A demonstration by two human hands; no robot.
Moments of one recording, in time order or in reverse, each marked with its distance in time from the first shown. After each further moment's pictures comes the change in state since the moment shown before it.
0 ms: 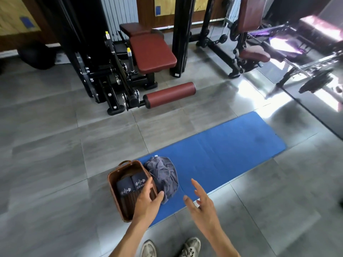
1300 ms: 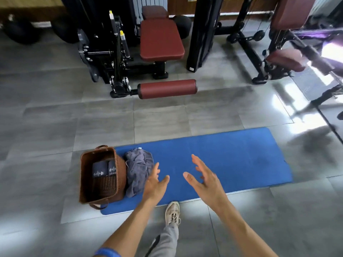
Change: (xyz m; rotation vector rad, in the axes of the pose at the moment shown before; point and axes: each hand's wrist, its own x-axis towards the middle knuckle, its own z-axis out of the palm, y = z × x) left_hand 0.087 0.167 0.319 -0.191 0.152 -0.174; right_hand 0.217 0.060 -0.323 -0.129 -0.357 -0.247
